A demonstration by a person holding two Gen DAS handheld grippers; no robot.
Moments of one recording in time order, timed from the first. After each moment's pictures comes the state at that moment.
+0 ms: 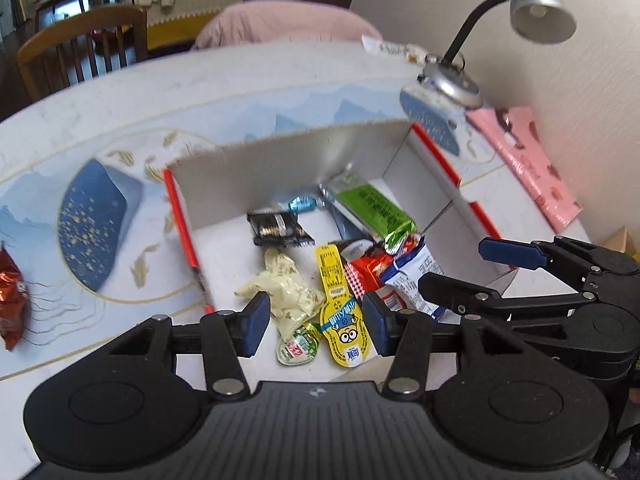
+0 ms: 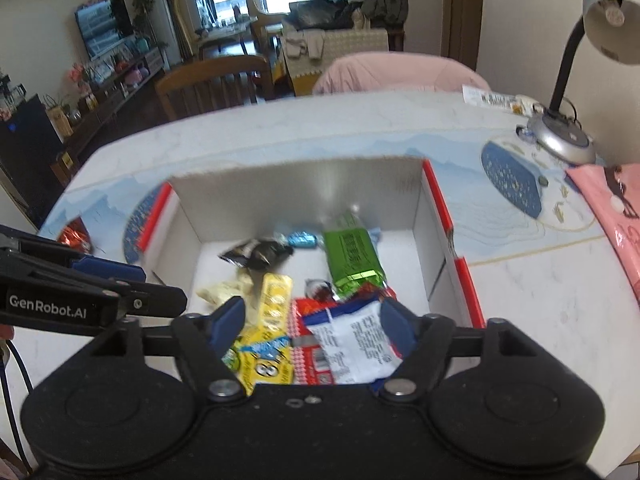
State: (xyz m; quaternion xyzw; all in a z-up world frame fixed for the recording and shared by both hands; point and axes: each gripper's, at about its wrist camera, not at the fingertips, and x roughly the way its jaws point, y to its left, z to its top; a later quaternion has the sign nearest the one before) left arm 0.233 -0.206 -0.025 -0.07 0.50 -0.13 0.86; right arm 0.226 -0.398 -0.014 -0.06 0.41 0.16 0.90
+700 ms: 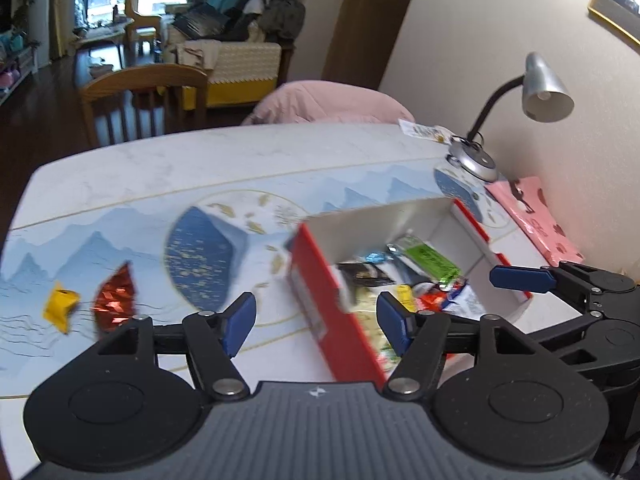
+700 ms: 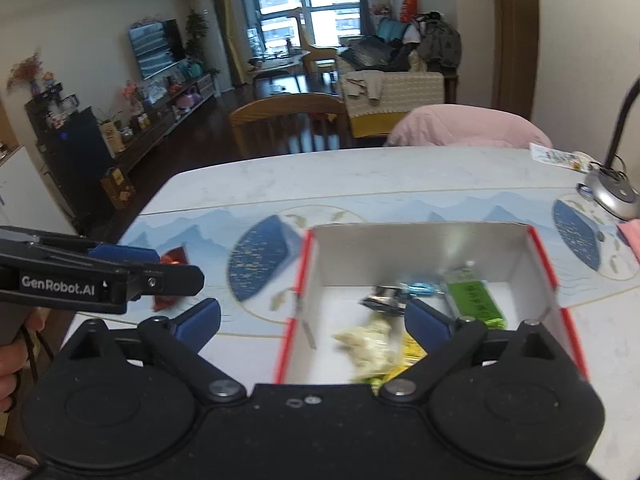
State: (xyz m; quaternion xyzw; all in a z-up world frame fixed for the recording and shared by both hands) left arm 0.168 -0.087 0.020 -0.08 0.40 -0.09 0.91; right arm 0.182 -0.290 0.017 -0.05 0.36 0.23 0.90
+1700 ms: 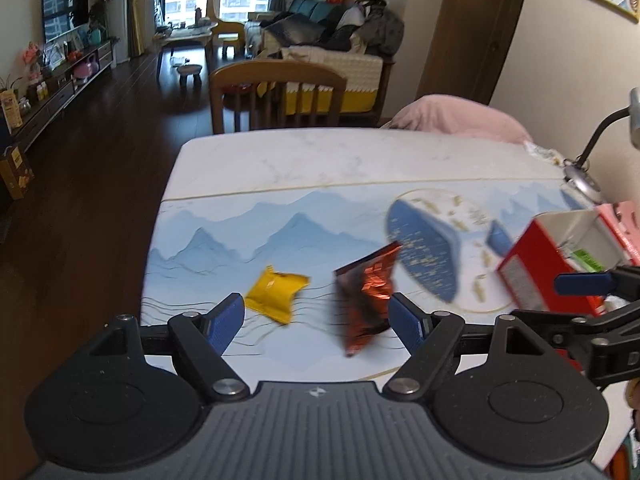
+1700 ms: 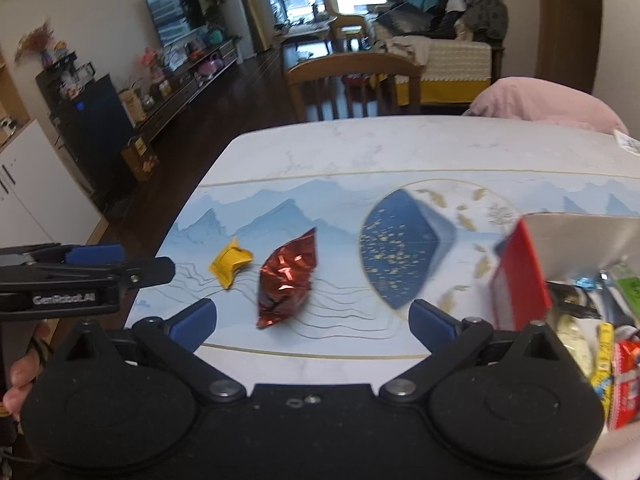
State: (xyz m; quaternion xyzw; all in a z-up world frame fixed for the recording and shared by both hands) left arm 0.148 0.132 -0.045 -0.08 0.39 0.02 0.92; right arm 0.193 -0.098 -0.043 -0.06 0.42 0.25 0.87
